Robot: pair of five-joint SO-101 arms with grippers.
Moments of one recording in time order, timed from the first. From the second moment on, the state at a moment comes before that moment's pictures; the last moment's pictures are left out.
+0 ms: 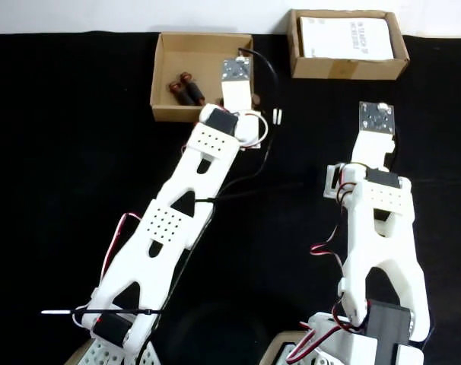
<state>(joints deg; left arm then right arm) 19.4 79.3 -85.7 74.7 29.1 4.8 -12.0 36.4 45.2 5.3</state>
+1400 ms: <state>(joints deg) 14.5 38.5 -41.0 84.4 -46.5 4.8 -12.0 36.4 45.2 5.3</state>
